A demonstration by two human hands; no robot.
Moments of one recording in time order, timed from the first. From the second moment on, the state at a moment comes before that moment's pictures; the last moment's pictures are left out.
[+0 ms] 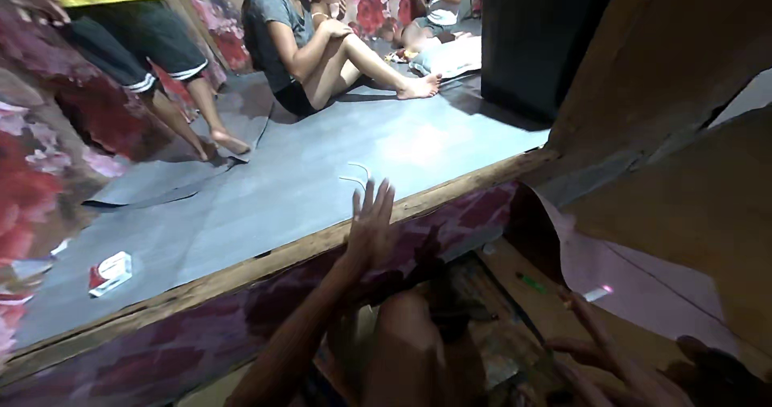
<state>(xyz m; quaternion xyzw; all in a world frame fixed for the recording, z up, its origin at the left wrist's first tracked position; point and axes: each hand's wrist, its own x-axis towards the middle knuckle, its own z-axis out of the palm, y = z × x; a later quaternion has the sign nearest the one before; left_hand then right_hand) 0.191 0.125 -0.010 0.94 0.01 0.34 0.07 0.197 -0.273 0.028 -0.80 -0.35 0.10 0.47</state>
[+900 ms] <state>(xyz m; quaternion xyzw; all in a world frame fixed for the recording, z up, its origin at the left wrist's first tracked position) 0.203 0.046 -0.024 0.90 -0.18 0.26 0.30 0.196 -0.266 0.020 -0.80 -0.35 0.05 0.49</state>
